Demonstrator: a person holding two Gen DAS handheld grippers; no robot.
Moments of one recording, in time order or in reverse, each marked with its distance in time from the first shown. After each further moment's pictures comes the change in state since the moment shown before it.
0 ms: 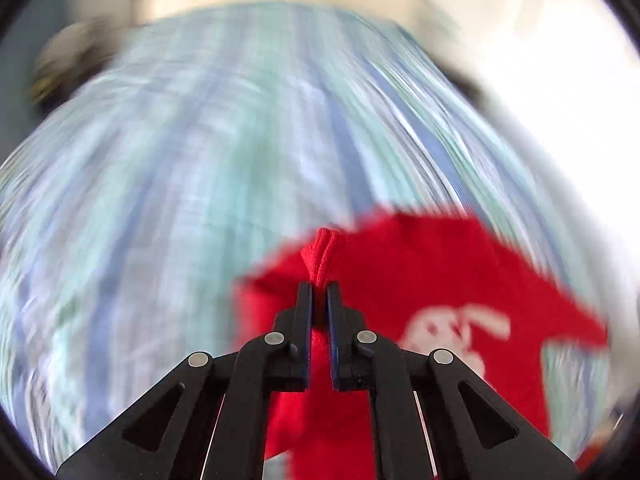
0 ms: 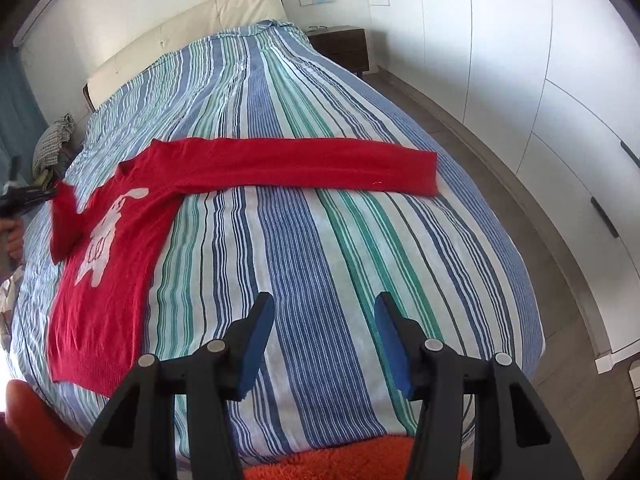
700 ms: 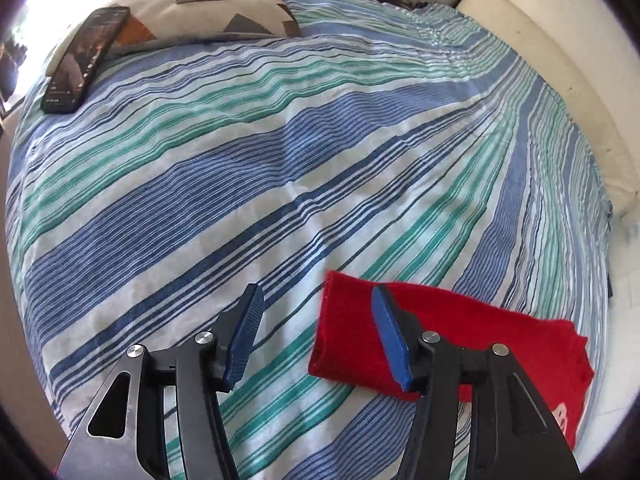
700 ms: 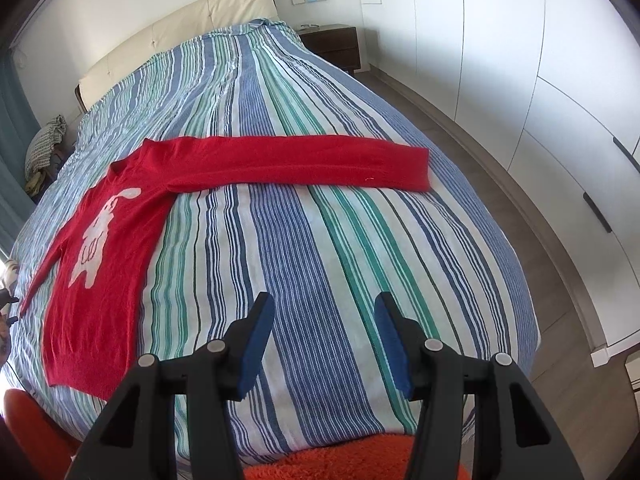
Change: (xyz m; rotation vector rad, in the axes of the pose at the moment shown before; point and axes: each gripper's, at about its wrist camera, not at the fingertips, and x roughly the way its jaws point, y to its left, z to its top) left arm -0.038 0.286 -0.152 -0.749 0.049 0.315; right arm 0.002 0.003 -0.001 0.002 0.018 -0.036
